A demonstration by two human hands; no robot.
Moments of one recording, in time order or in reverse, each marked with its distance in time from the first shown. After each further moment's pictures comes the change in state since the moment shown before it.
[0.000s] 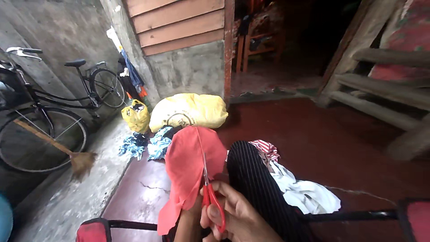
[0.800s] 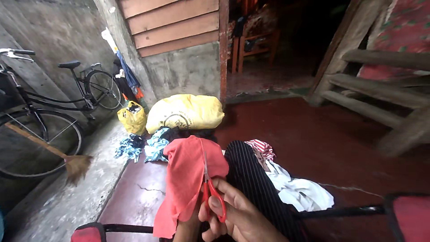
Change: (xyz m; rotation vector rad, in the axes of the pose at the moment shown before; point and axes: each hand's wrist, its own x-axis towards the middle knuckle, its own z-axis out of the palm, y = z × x) left_hand 0.033 0.036 0.065 -0.753 -0.648 -0.096; right_hand 0.002 -0.003 -0.014 0.041 0.019 0.047
